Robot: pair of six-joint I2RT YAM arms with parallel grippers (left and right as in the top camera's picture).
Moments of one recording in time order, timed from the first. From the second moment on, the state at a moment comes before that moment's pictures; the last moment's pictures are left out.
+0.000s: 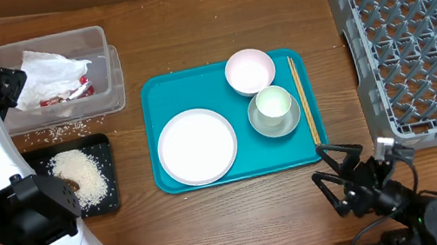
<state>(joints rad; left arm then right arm) 0.34 2.11 2.33 -1.69 -0.29 -0.97 -0.01 0.01 0.02 0.32 -0.93 1.04</state>
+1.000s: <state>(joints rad) 0.34 2.11 2.33 -1.69 -0.29 -0.97 0.38 1.45 1.62 -1.14 -0.18 0.41</state>
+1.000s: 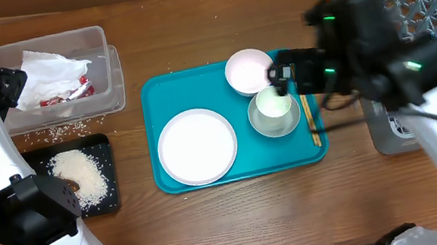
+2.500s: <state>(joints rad) 0.34 2.11 2.33 -1.69 -0.29 -0.97 0.54 1.98 1.64 -1.12 0.07 0.54</state>
